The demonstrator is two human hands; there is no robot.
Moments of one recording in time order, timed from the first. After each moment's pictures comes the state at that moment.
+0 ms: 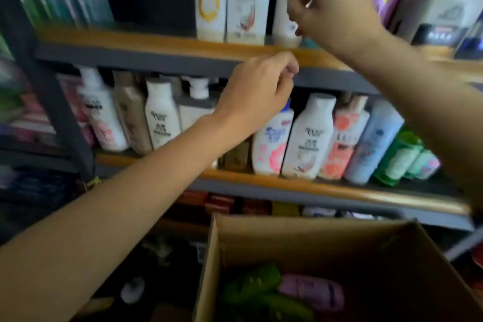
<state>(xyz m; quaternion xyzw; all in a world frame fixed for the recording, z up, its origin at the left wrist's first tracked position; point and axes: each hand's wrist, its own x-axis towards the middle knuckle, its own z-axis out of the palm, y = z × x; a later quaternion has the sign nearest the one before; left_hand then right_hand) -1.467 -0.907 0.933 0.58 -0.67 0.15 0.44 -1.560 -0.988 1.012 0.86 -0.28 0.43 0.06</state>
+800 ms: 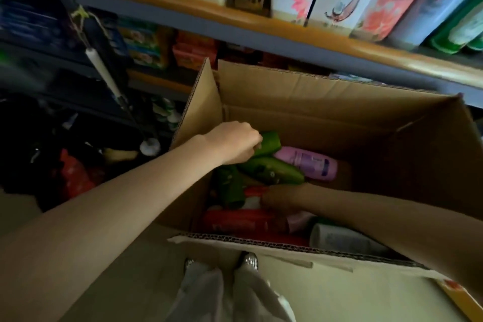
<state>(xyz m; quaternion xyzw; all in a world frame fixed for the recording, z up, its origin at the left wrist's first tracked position) -1.519 -0.811 0.667 0.68 -0.69 -0.23 -0.07 -1.665 -0.859 0.574 0.86 -0.07 -0.49 -0.15</state>
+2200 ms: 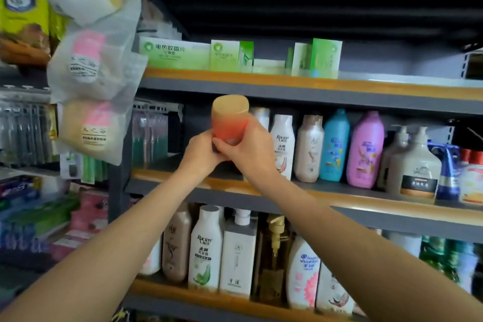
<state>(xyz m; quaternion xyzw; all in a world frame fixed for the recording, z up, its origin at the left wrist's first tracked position) -1.315 -0.848 1.035 0.67 -0.53 0.08 0.51 -1.413 -0.889 1.045 0.80 -0.23 0.54 -0.09</state>
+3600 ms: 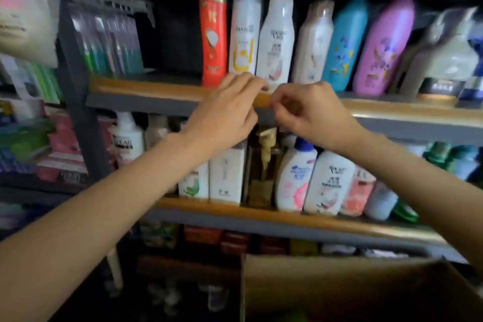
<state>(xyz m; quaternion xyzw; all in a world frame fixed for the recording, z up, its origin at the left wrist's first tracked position) -1.374 -0.864 0.956 0.57 -0.70 0.28 0.32 -1.528 -0.936 0.975 0.92 -0.17 0.36 -0.01</state>
